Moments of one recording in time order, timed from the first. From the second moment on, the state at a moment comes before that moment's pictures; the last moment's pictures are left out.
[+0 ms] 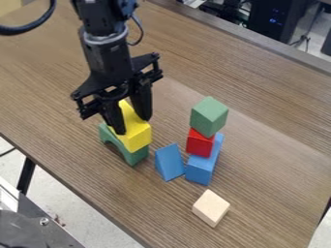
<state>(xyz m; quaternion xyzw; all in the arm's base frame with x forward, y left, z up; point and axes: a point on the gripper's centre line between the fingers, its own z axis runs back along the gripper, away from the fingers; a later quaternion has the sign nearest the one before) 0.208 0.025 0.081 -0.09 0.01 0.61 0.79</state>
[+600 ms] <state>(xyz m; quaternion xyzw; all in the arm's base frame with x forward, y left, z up) 0.215 0.025 0.075 -0.10 0.02 0.61 0.79</state>
